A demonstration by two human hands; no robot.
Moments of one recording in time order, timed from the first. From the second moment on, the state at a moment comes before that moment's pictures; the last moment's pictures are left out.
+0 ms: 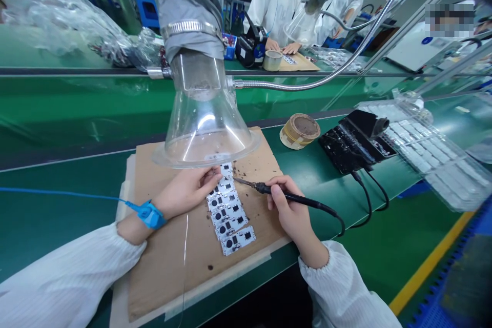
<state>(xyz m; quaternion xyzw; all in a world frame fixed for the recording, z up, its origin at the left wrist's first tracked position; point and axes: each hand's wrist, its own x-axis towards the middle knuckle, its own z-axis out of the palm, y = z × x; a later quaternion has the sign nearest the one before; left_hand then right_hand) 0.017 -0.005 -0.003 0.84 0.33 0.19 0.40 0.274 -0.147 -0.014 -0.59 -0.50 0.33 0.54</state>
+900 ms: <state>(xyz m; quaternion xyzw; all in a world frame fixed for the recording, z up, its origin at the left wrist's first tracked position) 0.013 -0.005 0.000 0.84 0.31 0.16 0.43 0.271 -0.145 -0.008 -0.58 -0.47 0.33 0.58</state>
